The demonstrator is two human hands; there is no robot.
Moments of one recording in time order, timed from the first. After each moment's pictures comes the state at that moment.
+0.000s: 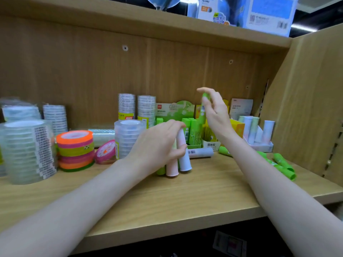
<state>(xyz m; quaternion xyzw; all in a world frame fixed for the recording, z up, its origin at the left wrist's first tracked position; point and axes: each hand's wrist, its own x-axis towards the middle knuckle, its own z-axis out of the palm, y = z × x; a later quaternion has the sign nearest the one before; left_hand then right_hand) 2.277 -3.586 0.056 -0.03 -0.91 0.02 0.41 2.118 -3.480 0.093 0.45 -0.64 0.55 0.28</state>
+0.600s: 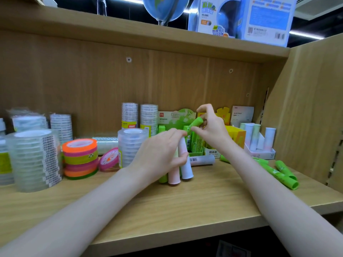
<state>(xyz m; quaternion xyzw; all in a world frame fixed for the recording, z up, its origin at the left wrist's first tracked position) 2.277 -3.586 0.055 -0.04 -0.91 0.02 0.41 2.128 -3.476 0.086 0.46 -0.74 0.42 0.24</state>
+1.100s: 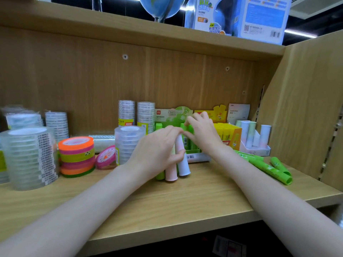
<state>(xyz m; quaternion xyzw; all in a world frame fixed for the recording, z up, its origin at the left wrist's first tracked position) 2.279 -3.584 0.055 -0.04 -0.91 0.02 0.41 2.124 -3.490 0.069 0.43 -0.81 0.16 0.36</state>
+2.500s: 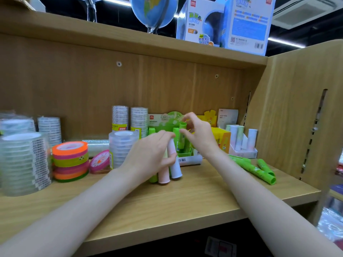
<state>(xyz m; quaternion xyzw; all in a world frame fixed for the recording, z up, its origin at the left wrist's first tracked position) 2.279 -3.584 0.056 -0.03 -0.92 0.01 0.40 2.142 -3.474 0.079 0.44 -0.76 0.39 0.30</state>
